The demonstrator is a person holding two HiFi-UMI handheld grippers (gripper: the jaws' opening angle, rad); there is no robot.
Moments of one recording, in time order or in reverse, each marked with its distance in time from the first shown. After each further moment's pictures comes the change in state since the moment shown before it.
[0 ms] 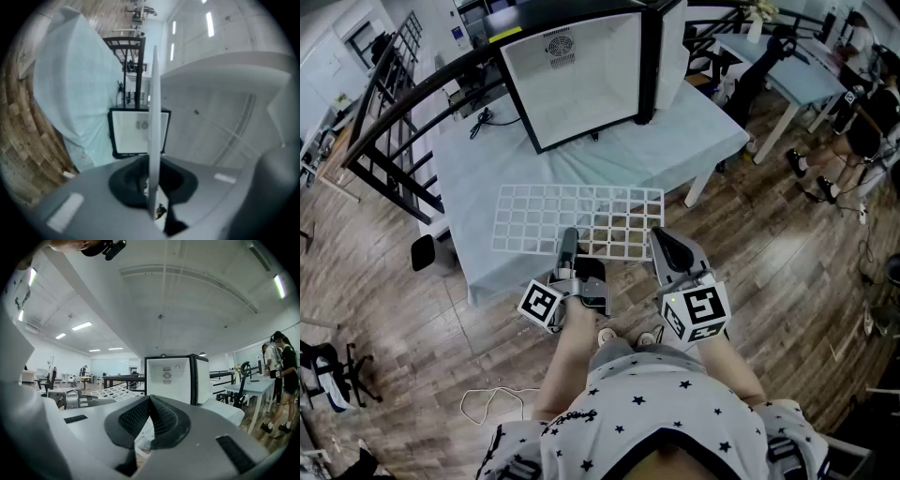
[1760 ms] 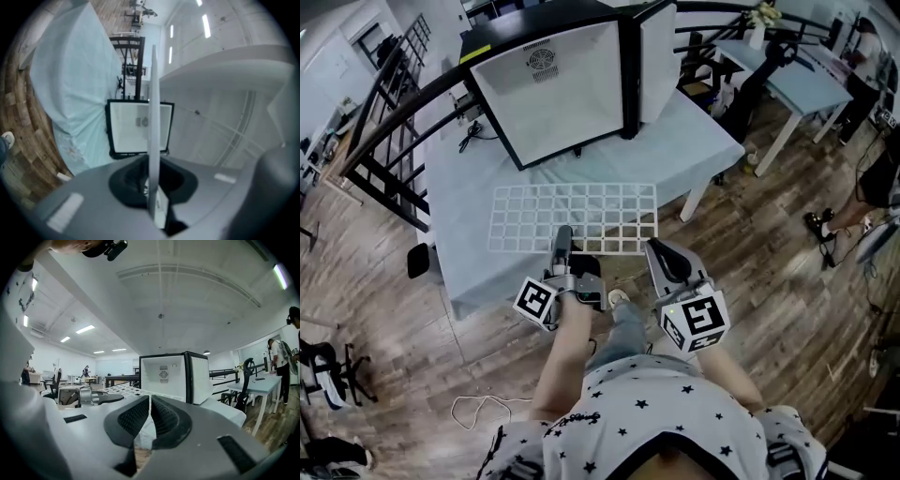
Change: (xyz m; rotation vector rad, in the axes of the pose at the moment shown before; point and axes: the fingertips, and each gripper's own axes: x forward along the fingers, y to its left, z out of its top) left arm 0.073 0.014 -0.057 0.001 -0.056 0.004; right arm -0.002 -0.086 -0.012 0.001 0.006 0.067
